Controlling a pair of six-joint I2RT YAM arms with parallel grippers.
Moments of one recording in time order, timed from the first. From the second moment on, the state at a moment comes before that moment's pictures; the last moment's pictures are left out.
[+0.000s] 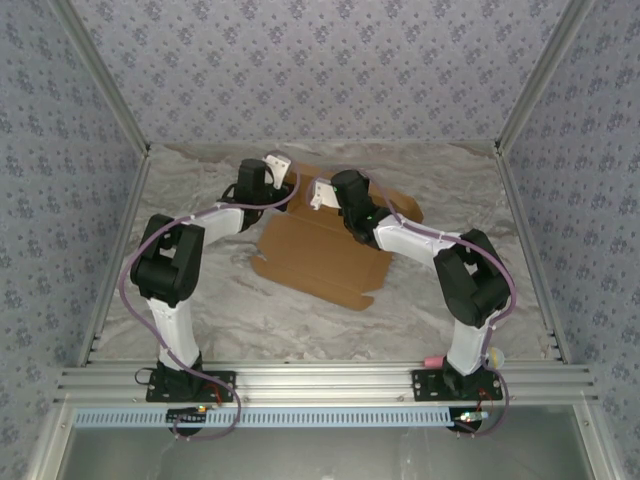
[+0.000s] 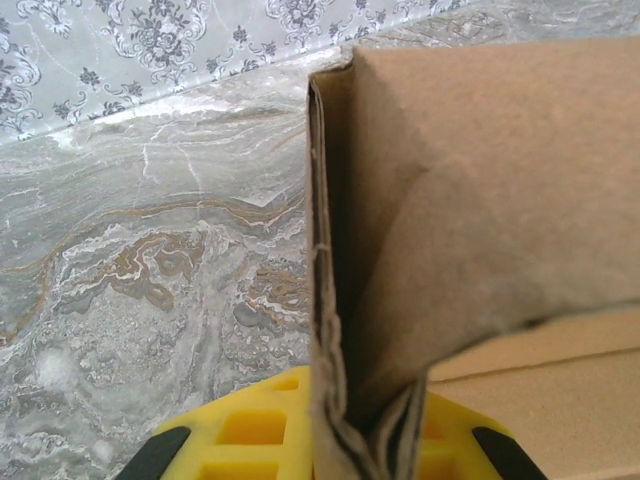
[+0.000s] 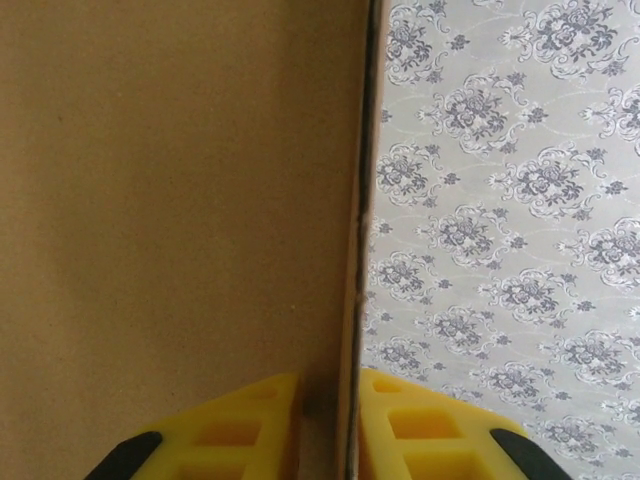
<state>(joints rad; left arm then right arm) -0.37 1.94 1.23 0.18 0.18 0.04 0.64 1.82 1.23 0.12 0.58 -1.21</state>
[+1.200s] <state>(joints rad) -0.37 1.94 1.28 0.08 0.17 0.03 0.68 1.81 1.16 0.26 0.62 -1.24</state>
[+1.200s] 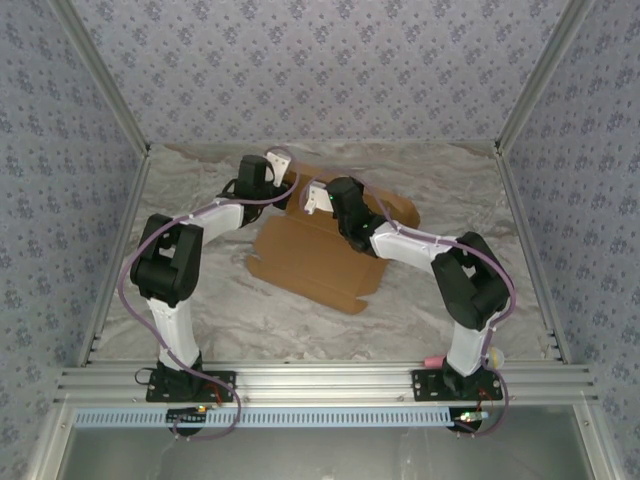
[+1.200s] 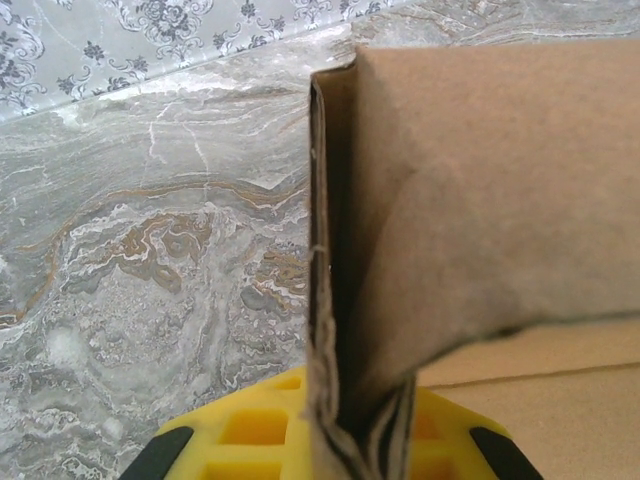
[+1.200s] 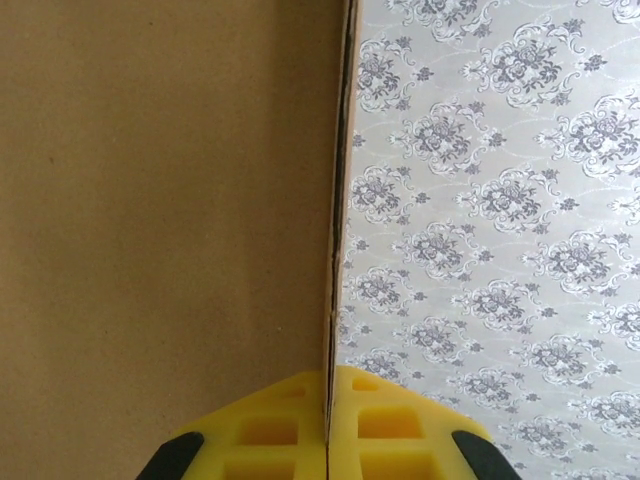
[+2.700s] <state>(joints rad) -0.45 1.97 1.16 0.40 -0.12 -0.04 0.69 1.81 1.09 0.40 0.63 -1.30</state>
